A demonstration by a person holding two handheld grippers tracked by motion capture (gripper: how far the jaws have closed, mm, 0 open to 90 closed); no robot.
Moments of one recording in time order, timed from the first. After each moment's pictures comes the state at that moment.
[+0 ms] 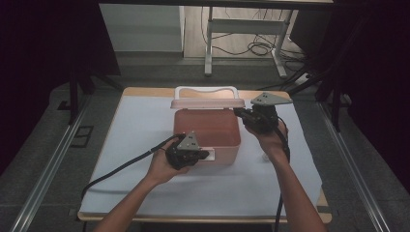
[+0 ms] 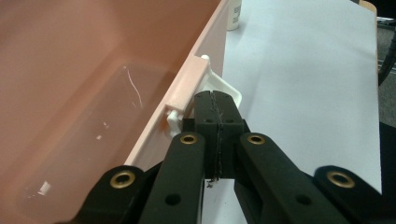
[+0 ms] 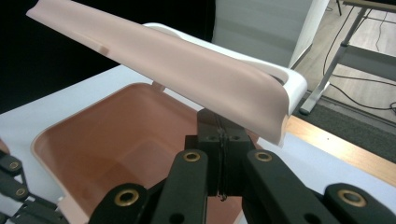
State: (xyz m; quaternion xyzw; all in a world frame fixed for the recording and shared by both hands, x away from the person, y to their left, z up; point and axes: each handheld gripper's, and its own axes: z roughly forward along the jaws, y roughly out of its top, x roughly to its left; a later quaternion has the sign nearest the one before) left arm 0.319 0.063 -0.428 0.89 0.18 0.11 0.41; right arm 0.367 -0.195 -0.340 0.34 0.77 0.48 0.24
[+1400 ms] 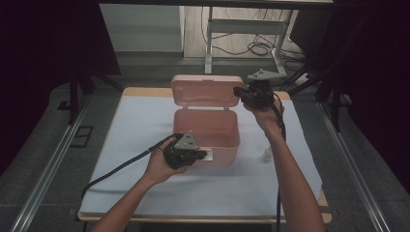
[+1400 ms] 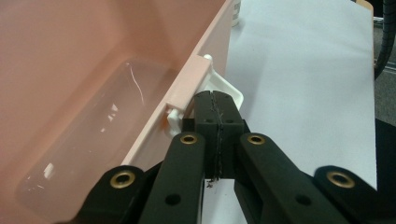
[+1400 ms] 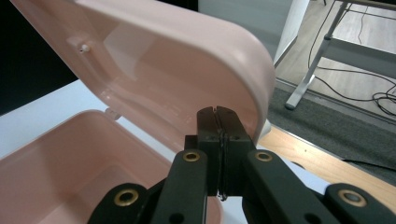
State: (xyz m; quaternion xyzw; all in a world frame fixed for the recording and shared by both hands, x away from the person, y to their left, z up) left arm 0.321 0.069 -0.427 0.89 0.17 0.11 0.41; right arm 0.434 -0.191 -0.325 0.37 0.77 0.46 0.24
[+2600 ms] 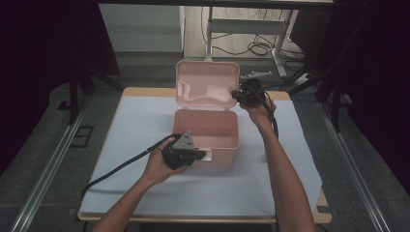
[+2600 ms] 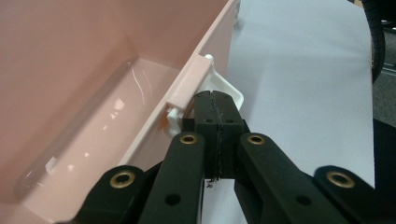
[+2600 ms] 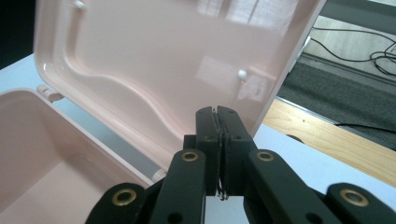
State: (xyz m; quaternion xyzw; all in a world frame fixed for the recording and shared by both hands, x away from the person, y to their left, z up) left arm 0.319 0.072 -0.428 0.89 0.18 0.10 0.42; right arm 0.480 -0.186 -0.365 0.41 0.78 0.41 0.22
